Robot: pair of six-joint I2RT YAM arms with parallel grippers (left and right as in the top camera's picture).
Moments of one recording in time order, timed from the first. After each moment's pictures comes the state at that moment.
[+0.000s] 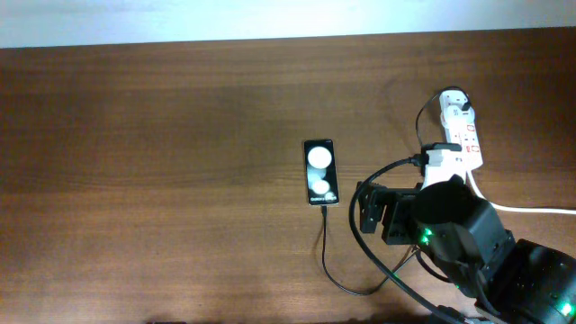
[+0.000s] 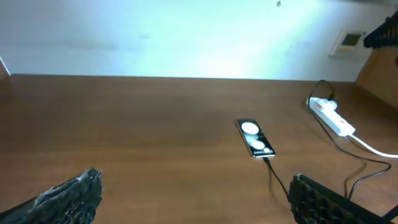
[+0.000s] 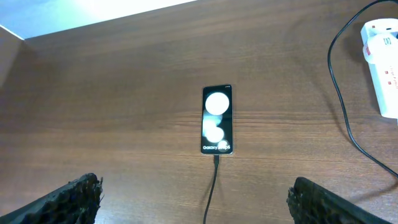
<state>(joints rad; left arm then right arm) -0.04 0.01 1.33 -1.51 0.15 -0.09 0.77 0.96 1.41 -1.19 0.33 0.71</state>
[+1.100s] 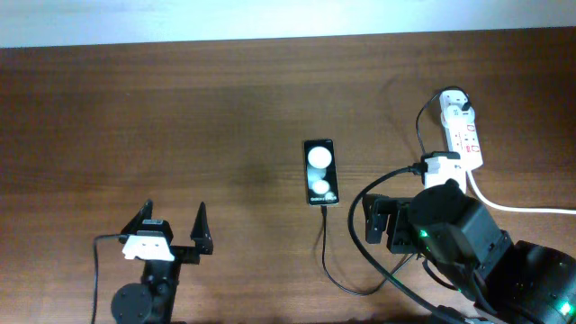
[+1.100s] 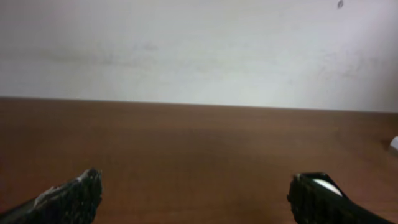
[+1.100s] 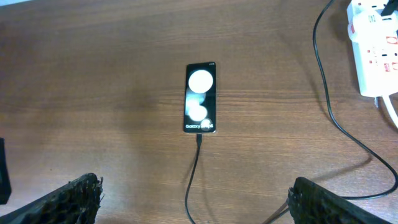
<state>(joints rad) -0.04 0.01 0.13 -0.15 0.07 -0.09 0.77 0.96 1.40 -1.29 0.32 0.71</state>
